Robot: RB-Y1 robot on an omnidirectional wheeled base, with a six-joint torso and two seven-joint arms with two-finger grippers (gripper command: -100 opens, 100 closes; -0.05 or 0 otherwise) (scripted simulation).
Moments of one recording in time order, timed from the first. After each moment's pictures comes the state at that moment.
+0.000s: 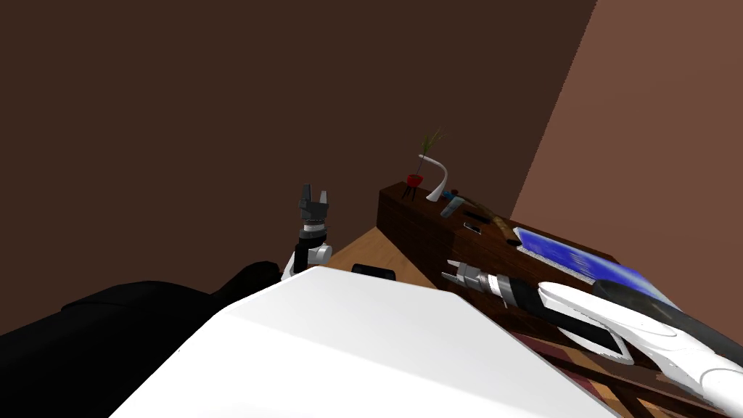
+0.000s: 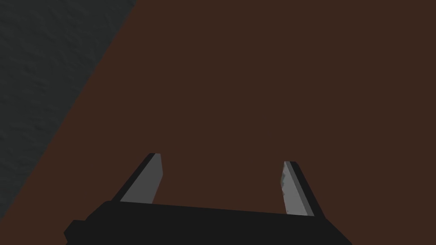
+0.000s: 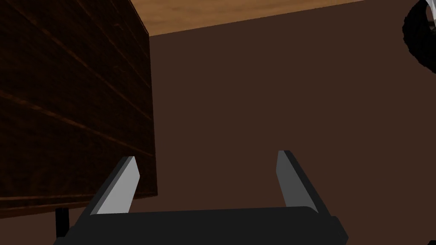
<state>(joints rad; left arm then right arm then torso) 0.45 0.05 0.00 -2.28 0.03 -0.55 0.01 0.44 -1.50 0.40 -1.57 0.46 -0.68 0.21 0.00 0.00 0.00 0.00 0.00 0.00</state>
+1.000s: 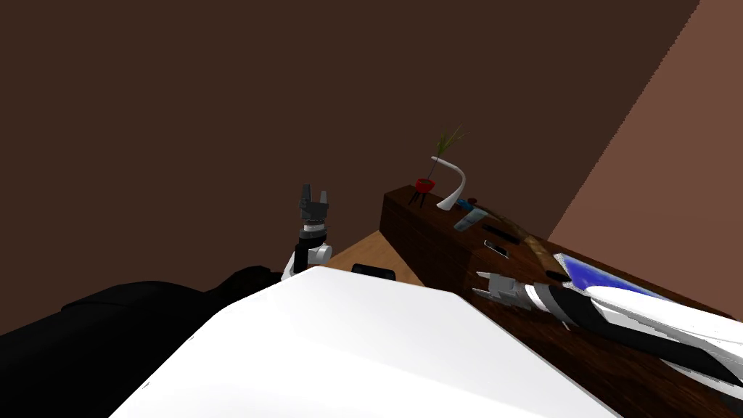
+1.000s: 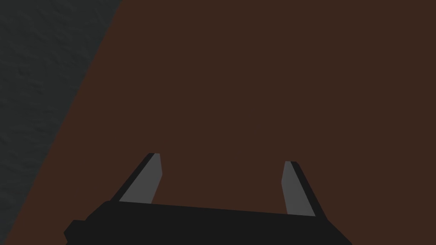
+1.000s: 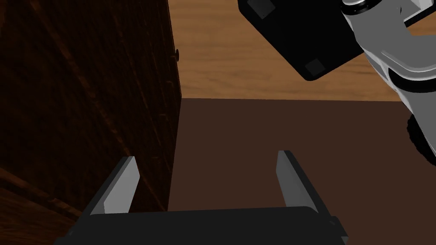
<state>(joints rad) 0.45 0.05 0.00 -2.28 0.03 -0.55 0.01 0.45 -1.70 0.49 -1.44 0.54 -0.68 0.20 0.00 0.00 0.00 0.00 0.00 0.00</state>
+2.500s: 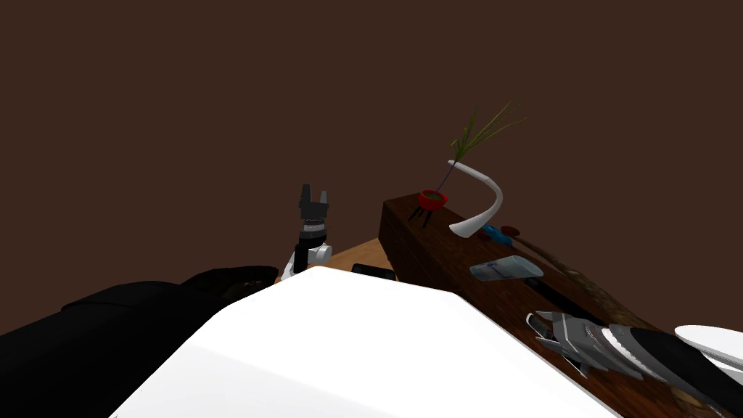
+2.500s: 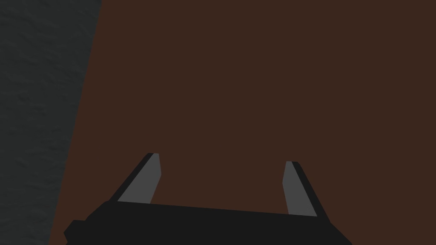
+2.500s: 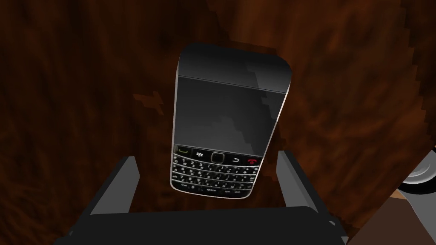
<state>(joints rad) 0.45 0.05 0.00 -2.28 0.03 -0.55 0.01 0.49 -1.79 0.64 -1.24 0.64 -0.67 0.16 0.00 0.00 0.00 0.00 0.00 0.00</state>
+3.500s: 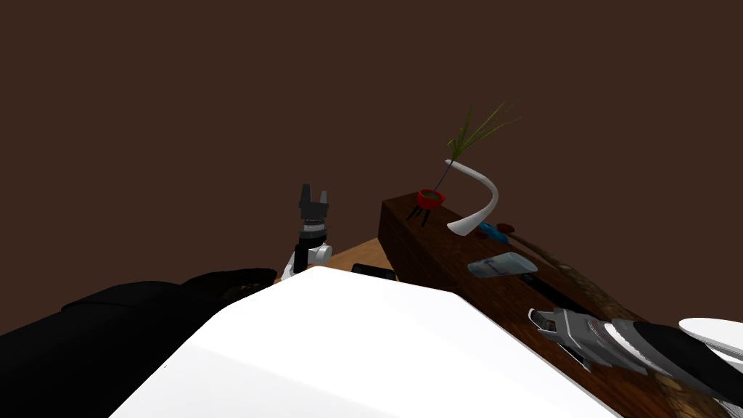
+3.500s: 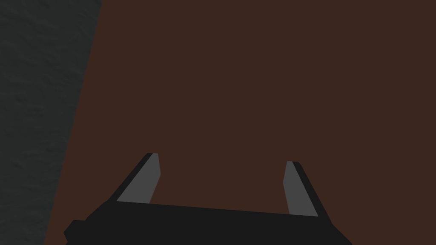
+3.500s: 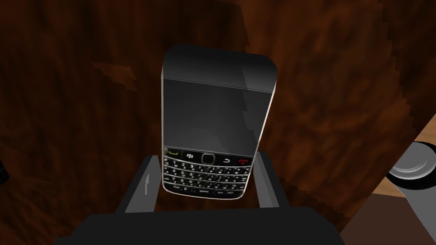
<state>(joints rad) 0.45 0.05 0.00 -2.28 0.03 -0.55 0.01 0.49 -1.83 0.64 -1.26 0.63 -0.69 0.15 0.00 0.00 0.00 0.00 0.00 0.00</state>
